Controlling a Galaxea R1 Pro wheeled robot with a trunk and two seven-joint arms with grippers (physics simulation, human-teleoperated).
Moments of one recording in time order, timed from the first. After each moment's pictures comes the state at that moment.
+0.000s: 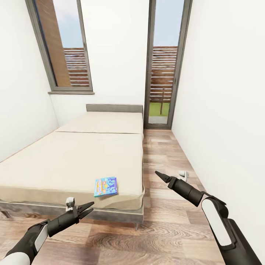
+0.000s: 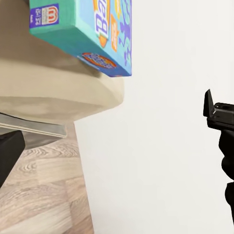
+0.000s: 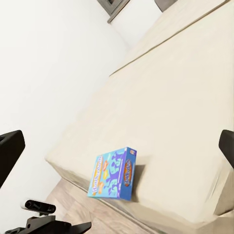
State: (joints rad) left arm -0.54 0.19 0.37 -0.48 0.19 0.59 -1.33; right arm -0.37 -0.11 -0.02 -1.43 -0.73 0.61 0.53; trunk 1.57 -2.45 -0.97
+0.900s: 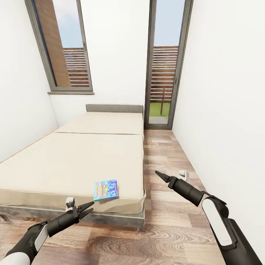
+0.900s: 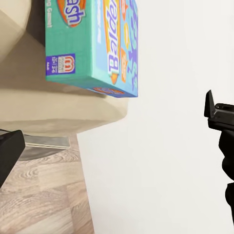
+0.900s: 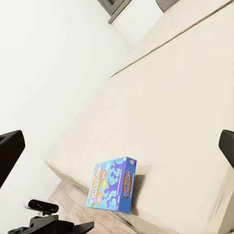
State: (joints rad) left arm -0.54 0.19 0.37 -0.48 0.19 0.59 -1.33; right arm -0.37 -0.12 -0.01 -1.44 -0.74 0.62 0.53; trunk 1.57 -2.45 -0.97
